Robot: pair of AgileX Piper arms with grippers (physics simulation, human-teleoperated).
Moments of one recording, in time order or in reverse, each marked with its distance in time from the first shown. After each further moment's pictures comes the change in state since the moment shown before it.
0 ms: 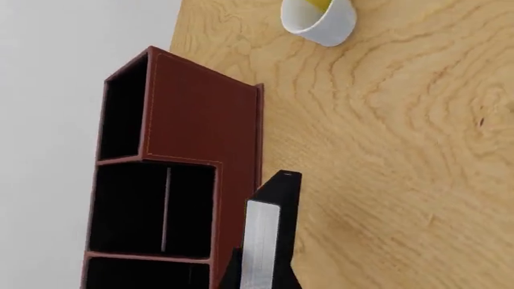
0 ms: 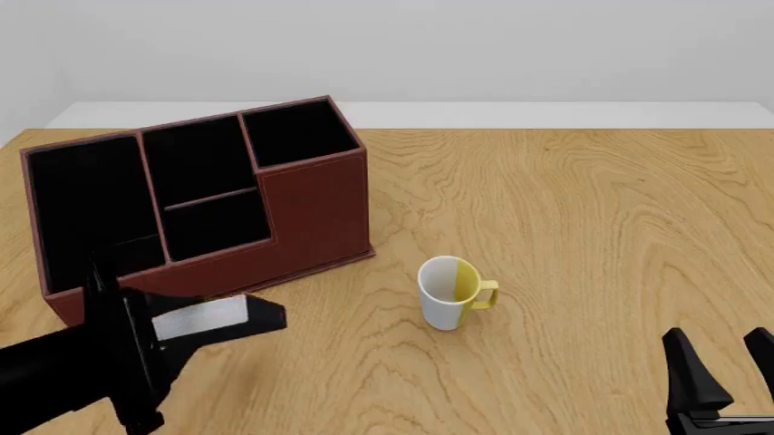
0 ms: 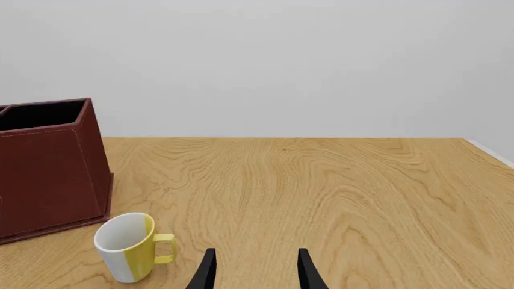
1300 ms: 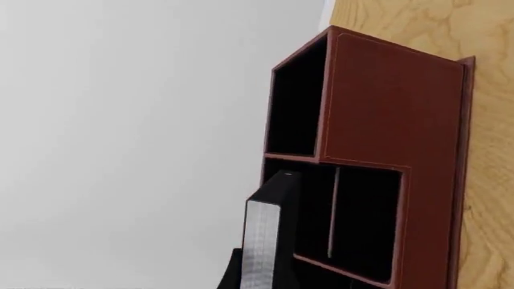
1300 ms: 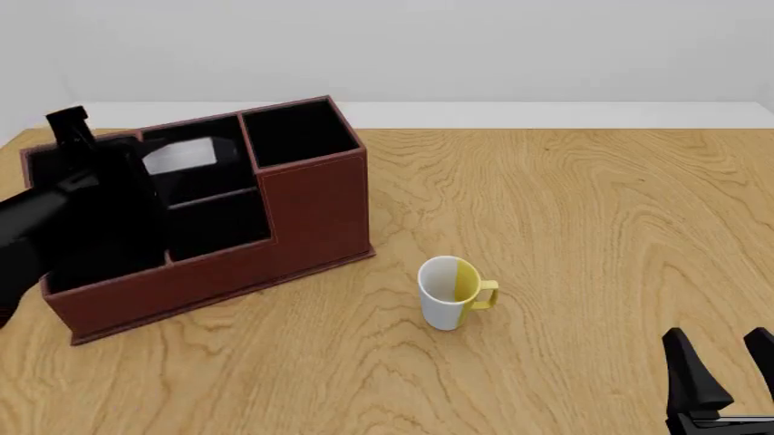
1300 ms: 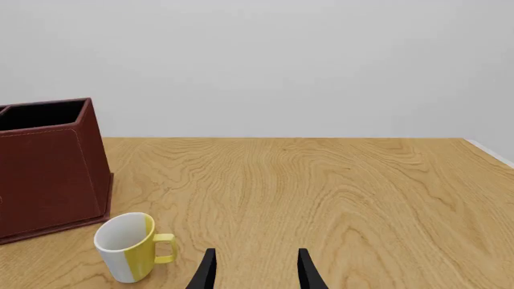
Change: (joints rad) left arm 0.274 0.322 -0.245 -0.448 0.360; right arm 0.000 0.000 0.000 0.000 0.000
